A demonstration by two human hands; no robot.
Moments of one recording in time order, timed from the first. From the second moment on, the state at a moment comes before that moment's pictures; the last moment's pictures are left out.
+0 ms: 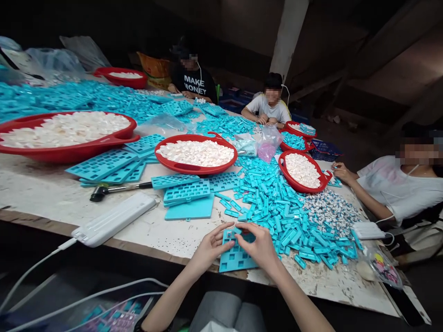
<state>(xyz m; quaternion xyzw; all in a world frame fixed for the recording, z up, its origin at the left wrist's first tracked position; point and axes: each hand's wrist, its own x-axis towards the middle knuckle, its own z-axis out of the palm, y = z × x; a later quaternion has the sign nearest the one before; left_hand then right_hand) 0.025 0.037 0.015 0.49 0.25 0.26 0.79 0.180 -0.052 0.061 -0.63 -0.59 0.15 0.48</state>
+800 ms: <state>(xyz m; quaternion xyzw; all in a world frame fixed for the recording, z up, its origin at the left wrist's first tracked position) 0.016 0.040 0.031 0.48 0.21 0.23 0.82 0.174 -0.044 0.044 -0.56 -0.70 0.01 0.44</state>
